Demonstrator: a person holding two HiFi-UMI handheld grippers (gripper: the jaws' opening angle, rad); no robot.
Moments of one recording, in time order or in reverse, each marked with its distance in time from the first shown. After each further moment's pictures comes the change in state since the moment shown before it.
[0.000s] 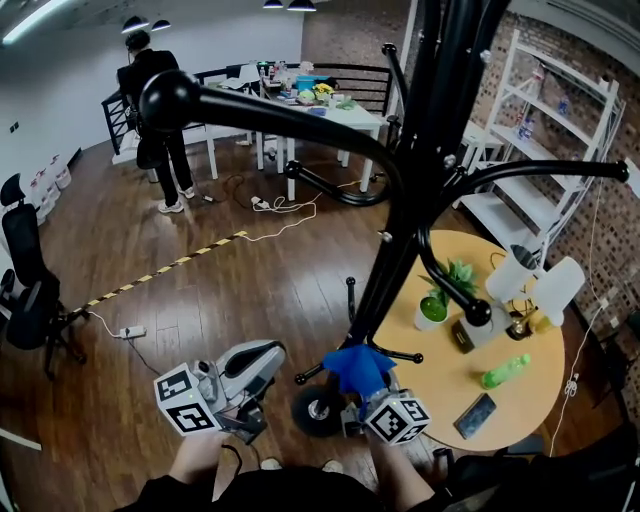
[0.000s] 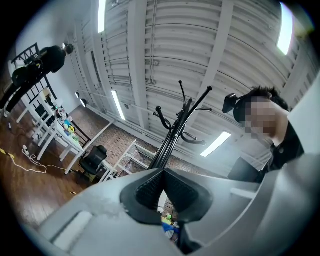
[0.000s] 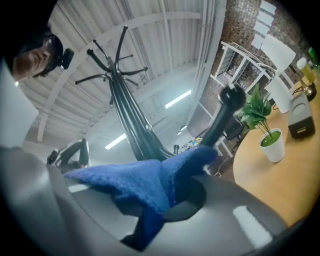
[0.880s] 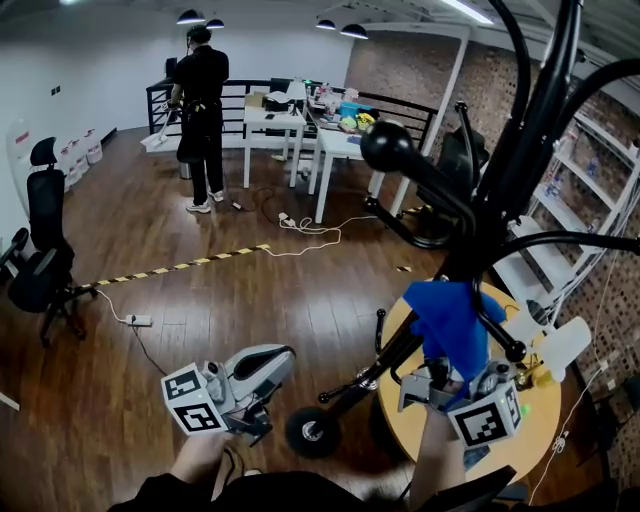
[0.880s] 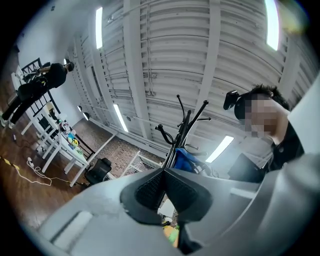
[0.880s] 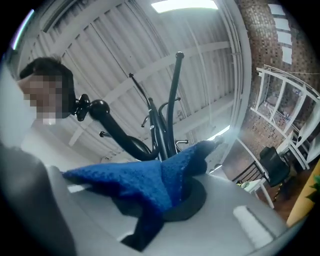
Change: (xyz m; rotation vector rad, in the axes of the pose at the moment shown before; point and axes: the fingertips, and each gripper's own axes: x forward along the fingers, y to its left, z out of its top) left arm -0.018 0.012 0.027 0.065 -0.114 0.051; right arm 0.021 0.168 0.257 -0.234 -0.409 0.354
